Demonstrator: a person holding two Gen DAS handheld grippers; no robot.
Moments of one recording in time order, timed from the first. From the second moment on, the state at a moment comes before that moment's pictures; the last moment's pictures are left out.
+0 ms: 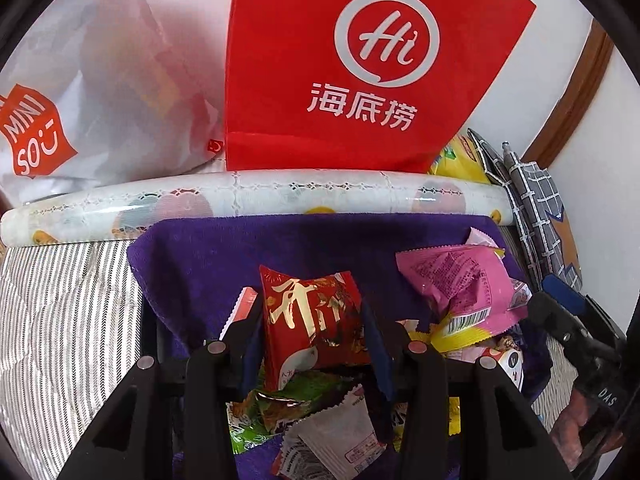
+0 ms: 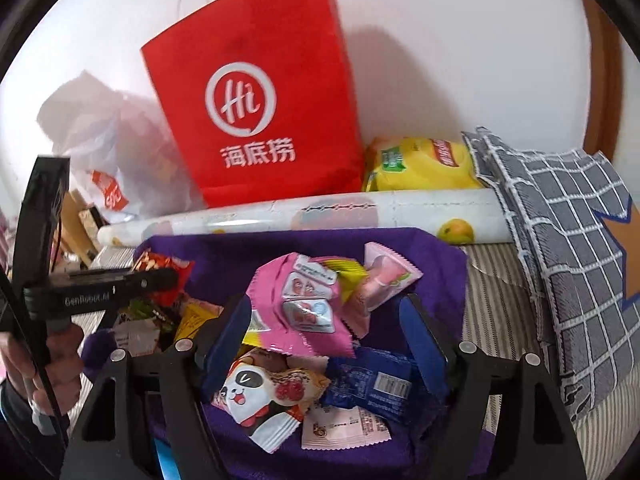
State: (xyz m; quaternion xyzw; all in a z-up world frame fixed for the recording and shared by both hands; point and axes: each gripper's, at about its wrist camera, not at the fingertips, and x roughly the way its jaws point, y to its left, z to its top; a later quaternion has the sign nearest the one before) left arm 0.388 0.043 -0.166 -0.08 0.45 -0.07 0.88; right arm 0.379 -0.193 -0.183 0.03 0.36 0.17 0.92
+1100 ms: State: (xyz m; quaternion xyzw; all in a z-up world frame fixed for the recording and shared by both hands) left arm 0.389 0.039 -0.163 -0.05 0.47 -0.06 0.88; right arm 0.378 -0.188 -0.198 0.01 0.37 0.16 0.91
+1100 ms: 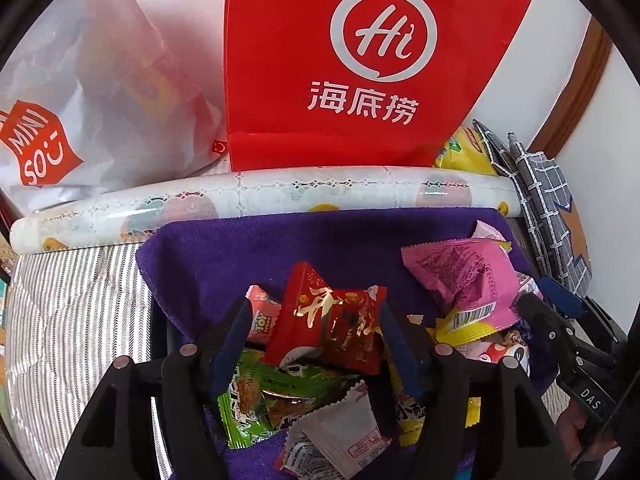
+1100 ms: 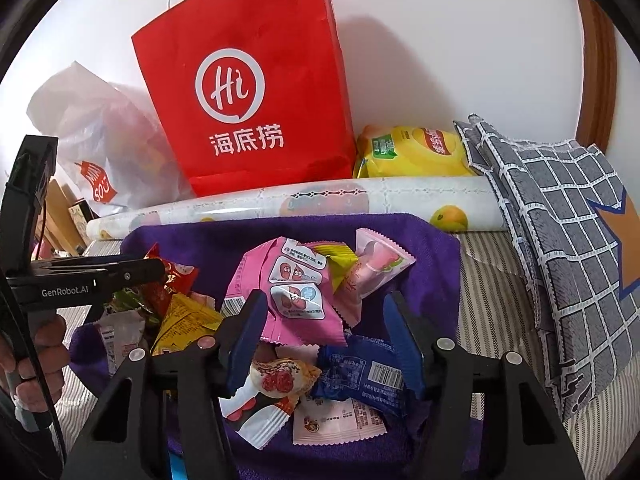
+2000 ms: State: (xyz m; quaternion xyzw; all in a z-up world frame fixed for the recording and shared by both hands) left arm 0.383 0.043 -0.147 -0.05 0.46 0.00 0.89; right arm 0.373 -0.202 -0.184 0.05 0.37 0.16 0.91
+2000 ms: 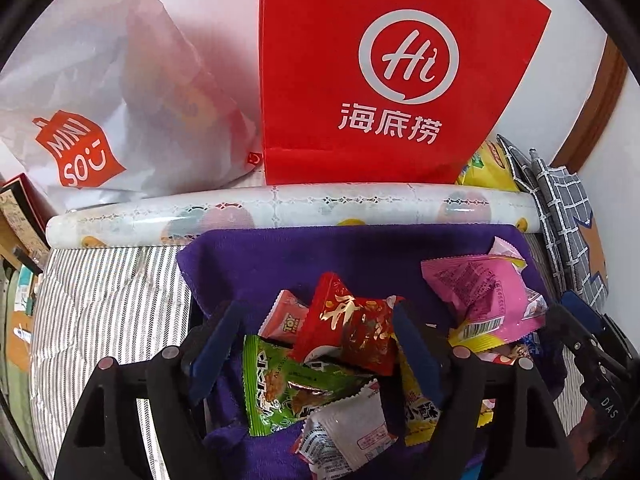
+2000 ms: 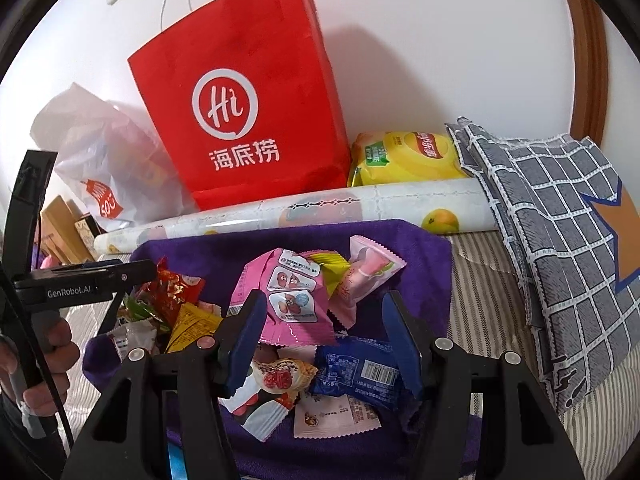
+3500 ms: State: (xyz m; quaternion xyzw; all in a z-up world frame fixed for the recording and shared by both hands) left arm 0.161 0.049 -0.033 -0.06 0.35 -0.02 0.93; right arm 0.156 -0.185 -0.063 -0.06 0.32 0.01 0.95
